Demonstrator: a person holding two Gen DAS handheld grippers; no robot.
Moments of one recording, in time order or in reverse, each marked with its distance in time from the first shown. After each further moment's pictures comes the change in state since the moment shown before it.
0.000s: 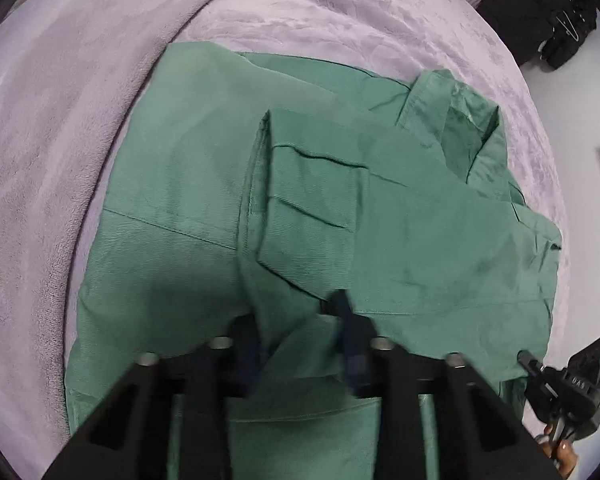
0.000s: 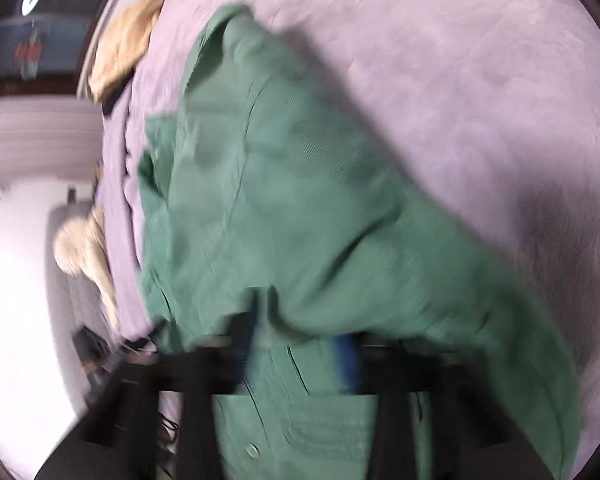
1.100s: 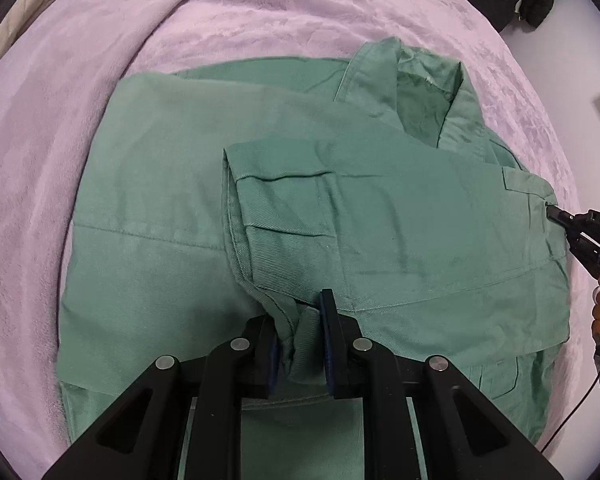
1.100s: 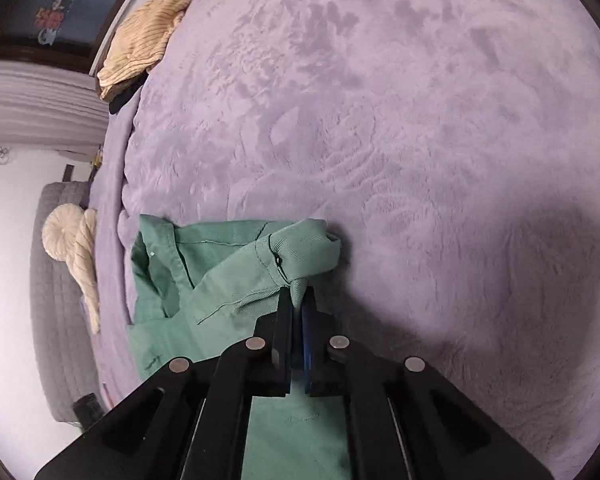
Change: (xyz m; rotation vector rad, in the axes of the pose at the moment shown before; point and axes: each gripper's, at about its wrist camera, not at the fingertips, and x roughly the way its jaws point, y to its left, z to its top) left arm 0.004 -0.044 -0.011 0.152 -0.038 0.091; right arm 0.006 0.045 0.155 -0.245 -0.018 -0.091
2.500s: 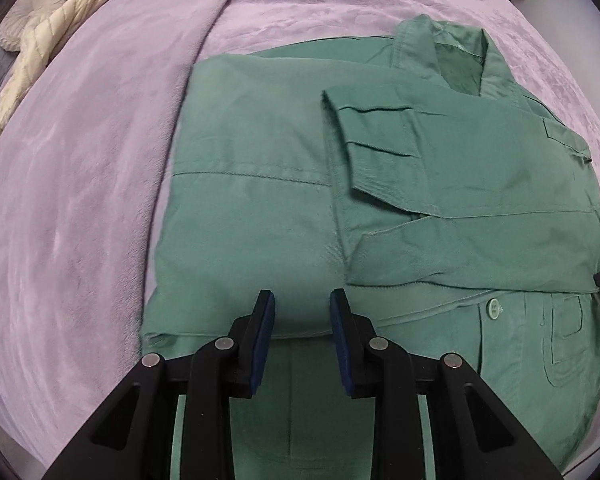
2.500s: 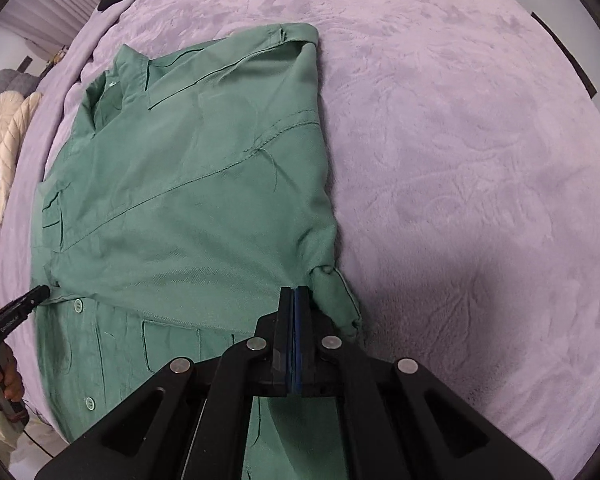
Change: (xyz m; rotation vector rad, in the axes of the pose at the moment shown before) left arm -0.024 0.037 -0.036 0.078 0.019 0.208; right arm -0.031 0.002 -0.138 -0.218 0.097 -0.356
